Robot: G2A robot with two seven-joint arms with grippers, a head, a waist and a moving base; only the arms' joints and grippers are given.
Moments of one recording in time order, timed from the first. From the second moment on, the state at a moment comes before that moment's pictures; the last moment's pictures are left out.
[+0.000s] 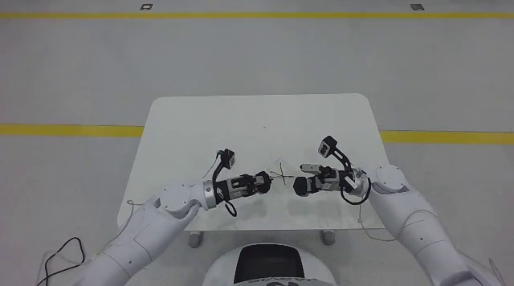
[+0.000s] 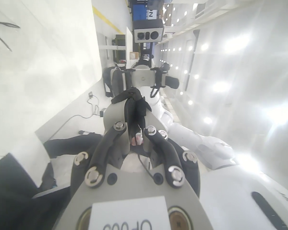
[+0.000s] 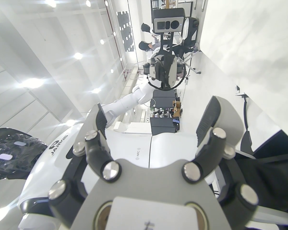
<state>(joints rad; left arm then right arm) 1.33 -1.05 -0.81 -1.37 -0.48 -0.34 -0.74 -1.27 -1.11 1.08 -1.09 0.63 -0.30 1.34</state>
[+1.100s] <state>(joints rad) 1.51 -1.10 -1.12 -1.43 -0.27 -0.34 -0.70 -0.95 -1.14 0.88 -1.09 0.14 -0.34 1.39</state>
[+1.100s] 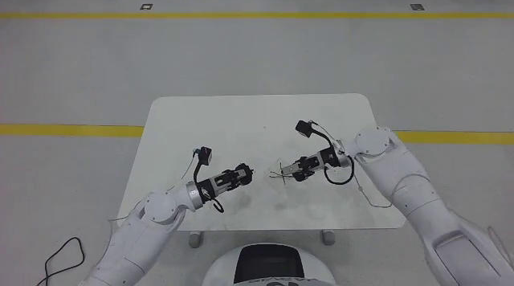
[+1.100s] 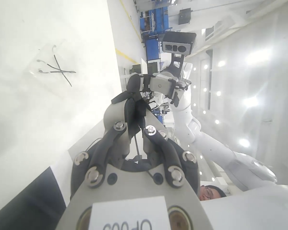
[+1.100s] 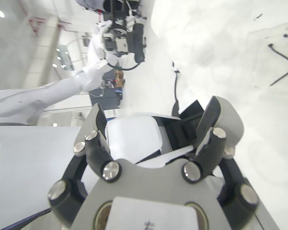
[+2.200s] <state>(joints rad) 1.53 -1.11 -1.20 -1.45 -0.39 -0.34 -0.88 -0.78 -1.20 0.66 -1.08 -0.23 -0.34 1.30</state>
